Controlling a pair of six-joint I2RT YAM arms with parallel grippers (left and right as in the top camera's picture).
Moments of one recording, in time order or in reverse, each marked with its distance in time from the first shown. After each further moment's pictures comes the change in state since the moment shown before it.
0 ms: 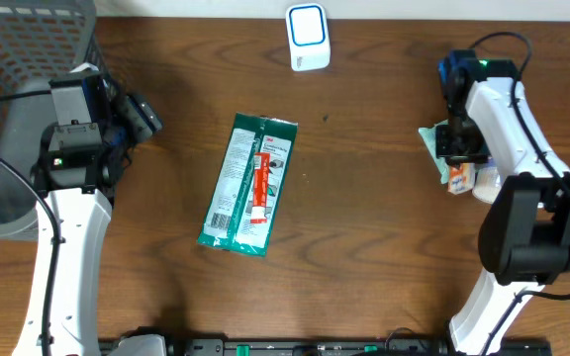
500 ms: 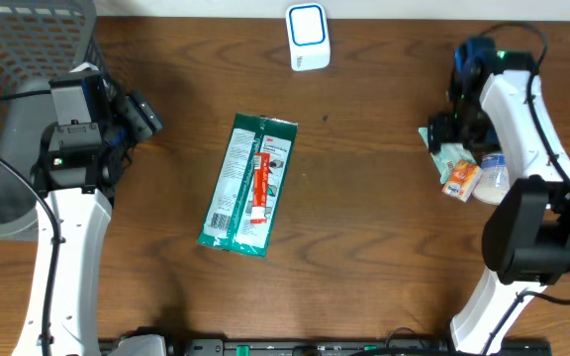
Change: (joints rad) left arm 0.000 0.000 0.000 -0.001 0.000 0.000; right arm -0.022 0.002 0.139 -0.027 -0.210 -0.106
